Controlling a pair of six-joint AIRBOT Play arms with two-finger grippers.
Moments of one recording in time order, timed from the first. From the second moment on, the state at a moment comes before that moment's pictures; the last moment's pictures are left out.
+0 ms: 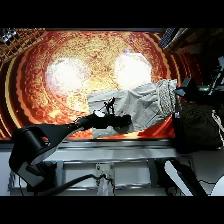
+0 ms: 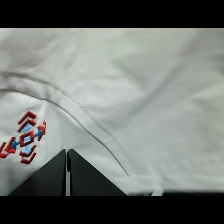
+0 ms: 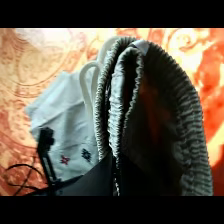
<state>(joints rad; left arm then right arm) -0.87 -1.78 1.03 -0.11 -0.50 -1.03 -0.35 -0.89 1.11 -0.97 1.38 1.64</state>
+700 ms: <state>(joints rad) -0.61 -1.59 1.03 0.23 -0.81 -1.01 -0.30 -0.88 1.16 -0.96 1.42 1.66</state>
